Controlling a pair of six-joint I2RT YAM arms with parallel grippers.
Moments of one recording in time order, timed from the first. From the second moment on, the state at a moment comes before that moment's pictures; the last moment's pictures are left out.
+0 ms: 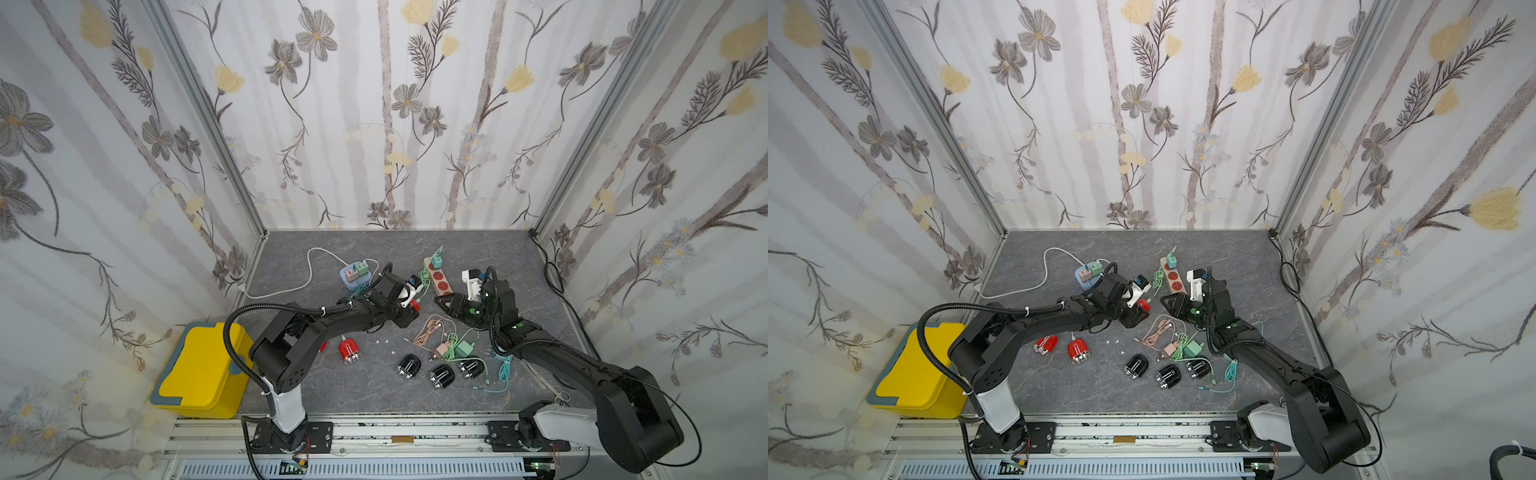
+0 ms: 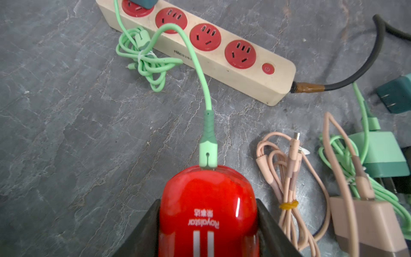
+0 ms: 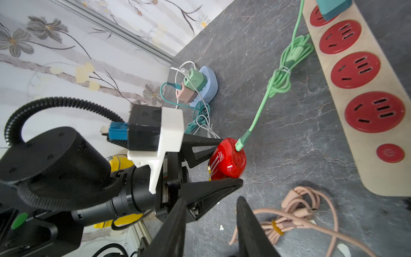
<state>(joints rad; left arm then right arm) -0.72 1.78 1.01 0.01 0.18 0.02 0.43 1.28 0.62 0.20 -0.47 0.83</state>
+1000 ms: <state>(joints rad) -0.78 1.71 0.84 0.33 0.17 -0.13 0.43 1.55 0.67 0.40 -0.56 0.92</state>
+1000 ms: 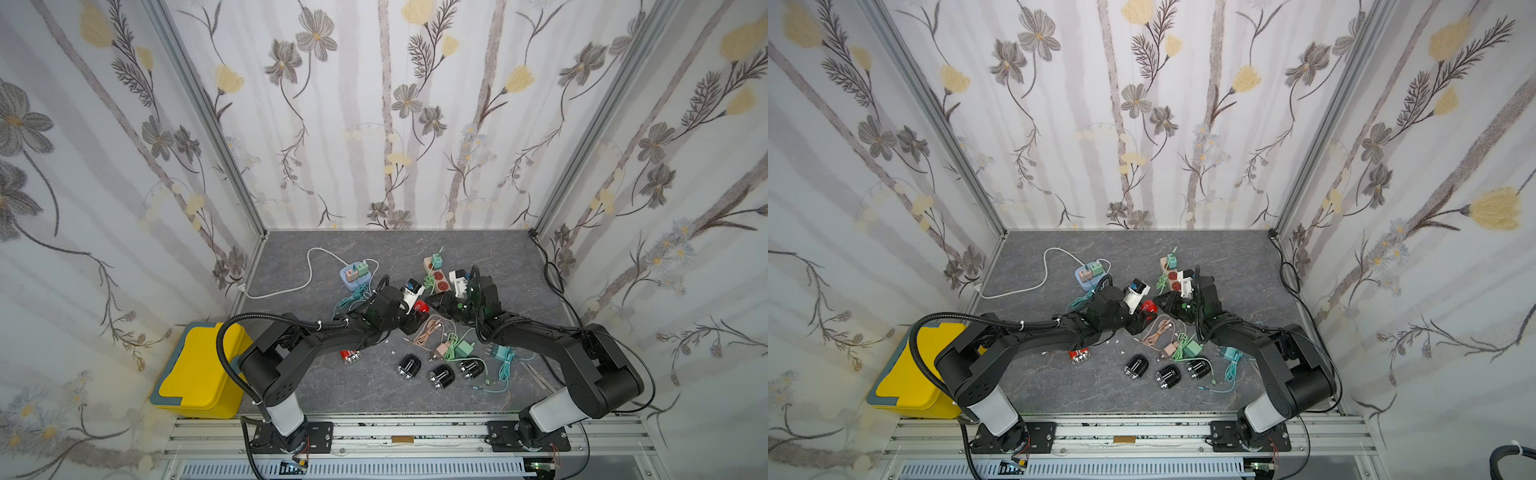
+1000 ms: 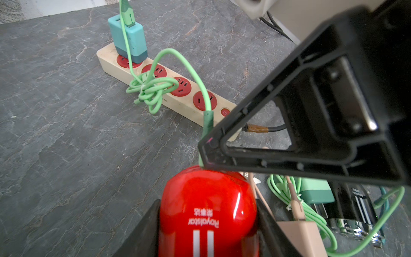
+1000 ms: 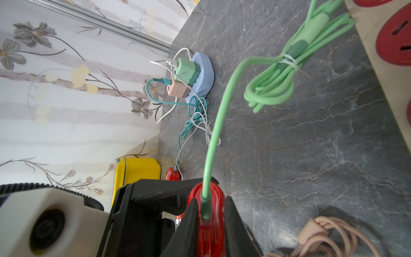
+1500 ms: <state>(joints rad) -0.79 1.68 0.82 0.34 0.16 -0.14 0.42 1.56 0.67 0.45 -0.59 0.95</state>
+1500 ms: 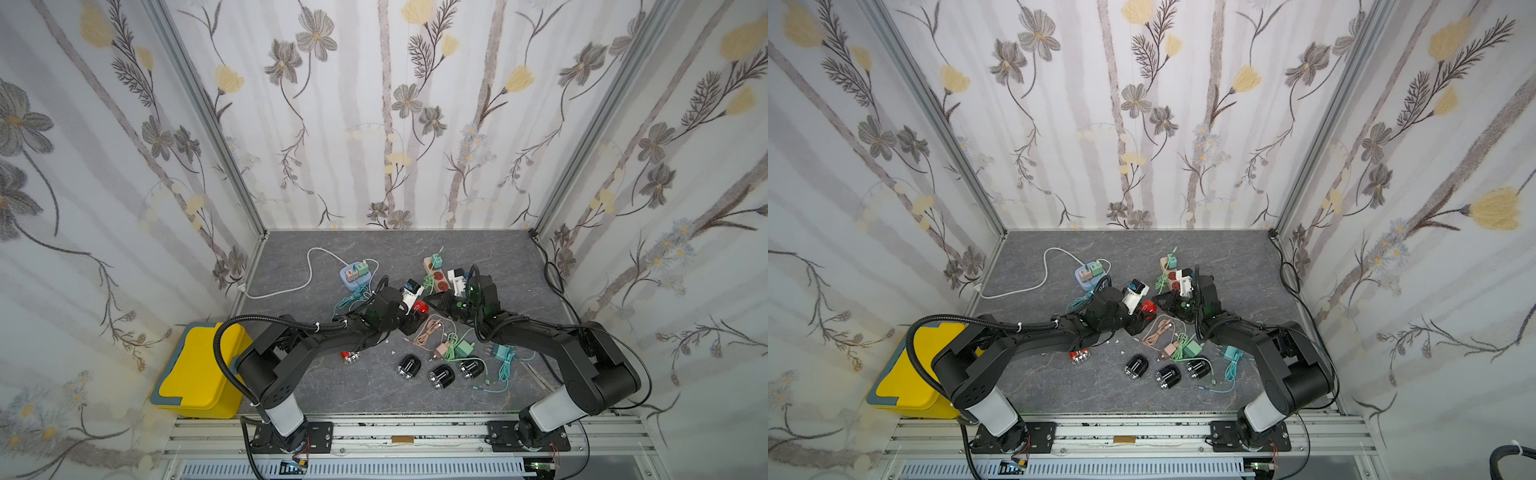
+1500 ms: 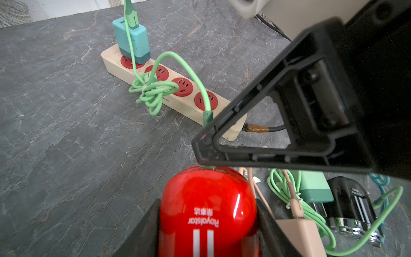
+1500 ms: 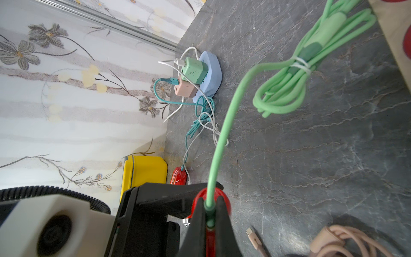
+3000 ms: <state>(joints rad) -0.82 1.45 0.66 0.13 0.01 -0.24 0.35 1.39 0.71 0.24 -0.50 0.79</state>
